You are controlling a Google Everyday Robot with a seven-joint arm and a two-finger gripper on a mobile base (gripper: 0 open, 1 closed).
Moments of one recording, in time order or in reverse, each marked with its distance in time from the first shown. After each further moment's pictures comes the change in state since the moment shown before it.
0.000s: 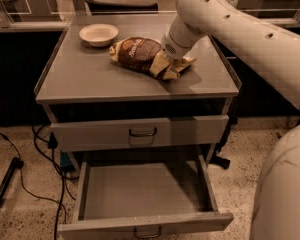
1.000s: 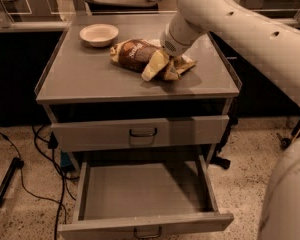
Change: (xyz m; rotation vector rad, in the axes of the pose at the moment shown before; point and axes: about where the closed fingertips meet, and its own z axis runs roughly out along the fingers) arm -0.008 0.001 -0.015 0.014 -0.028 -0.021
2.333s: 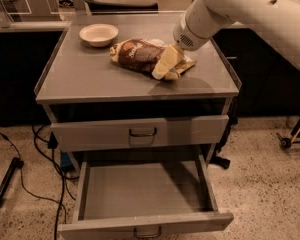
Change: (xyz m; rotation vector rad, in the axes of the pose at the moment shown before) arm 0.009 0.012 -0.073 0.036 -0.043 -0.092
